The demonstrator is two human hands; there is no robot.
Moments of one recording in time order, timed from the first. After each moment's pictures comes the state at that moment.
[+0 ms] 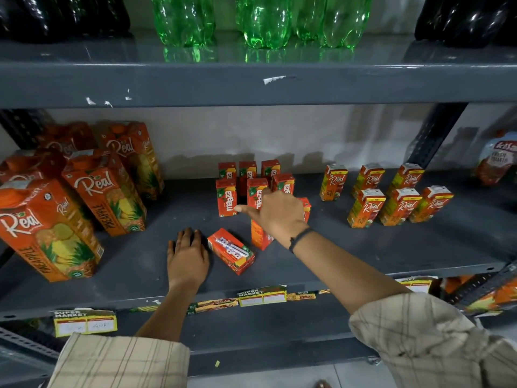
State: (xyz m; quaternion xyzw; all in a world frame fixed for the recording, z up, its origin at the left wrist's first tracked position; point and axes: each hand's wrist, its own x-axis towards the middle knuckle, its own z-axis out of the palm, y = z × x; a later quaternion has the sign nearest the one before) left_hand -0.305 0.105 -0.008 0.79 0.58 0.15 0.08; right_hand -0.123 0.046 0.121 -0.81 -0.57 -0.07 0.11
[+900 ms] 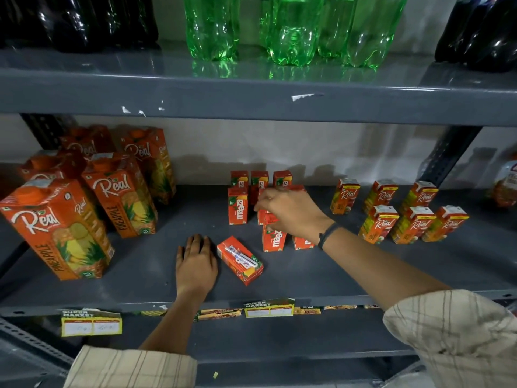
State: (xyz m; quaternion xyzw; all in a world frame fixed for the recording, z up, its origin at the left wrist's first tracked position) left_hand -0.305 0.105 -0.010 0.79 0.59 0.16 0.08; right_hand -0.099 0.052 0.147 -0.60 -0.79 -0.10 0.01
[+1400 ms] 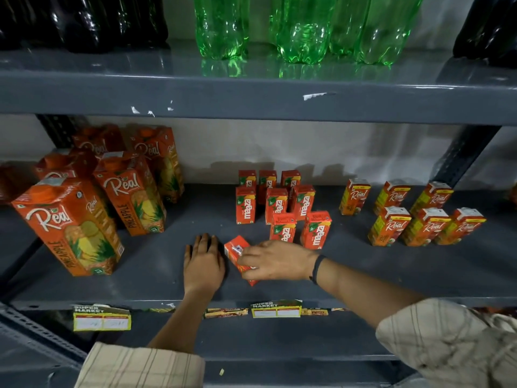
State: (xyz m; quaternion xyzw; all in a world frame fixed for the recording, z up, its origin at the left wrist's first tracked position) left_hand -0.304 0.105 -0.011 0.78 0.59 0.17 0.09; right_hand -0.122 0.039 0.077 -0.28 -0.93 -0.19 -0.11
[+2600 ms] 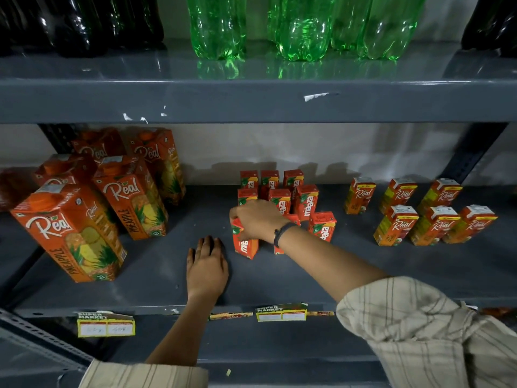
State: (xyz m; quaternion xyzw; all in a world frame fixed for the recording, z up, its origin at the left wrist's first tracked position) left_hand -0.305 0.108 -0.012 0.79 0.59 0.14 0.08; right_hand -0.169 0.094 0.137 -0.65 -0.76 0.05 -0.02
